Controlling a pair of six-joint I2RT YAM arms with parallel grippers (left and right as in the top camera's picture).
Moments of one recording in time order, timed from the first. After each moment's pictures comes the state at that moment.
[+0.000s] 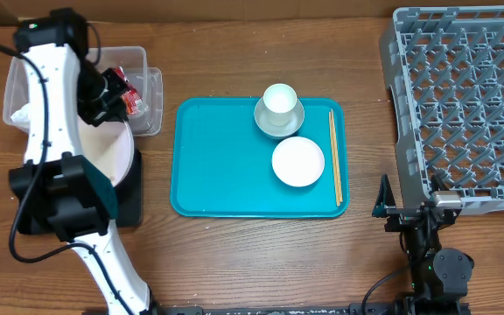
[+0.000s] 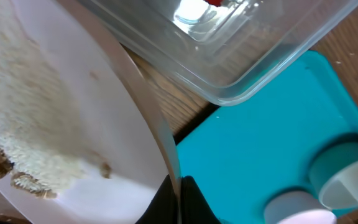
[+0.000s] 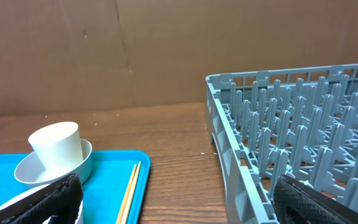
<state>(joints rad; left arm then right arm) 0.21 2.19 2.20 -1.63 0.18 -0.53 -0.02 0.01 0.02 -0.03 -0.05 0.09</state>
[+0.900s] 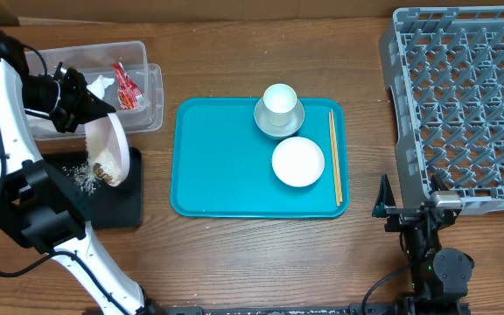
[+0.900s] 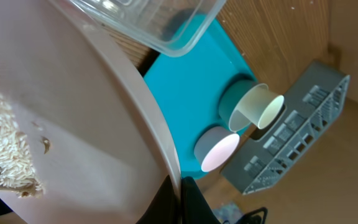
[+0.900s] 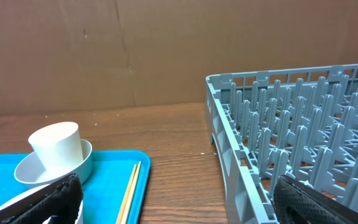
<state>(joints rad) 0.43 2.19 2.19 -1.69 0.68 -0.23 -0.02 0.01 0.02 -0.04 -0.04 0.08</state>
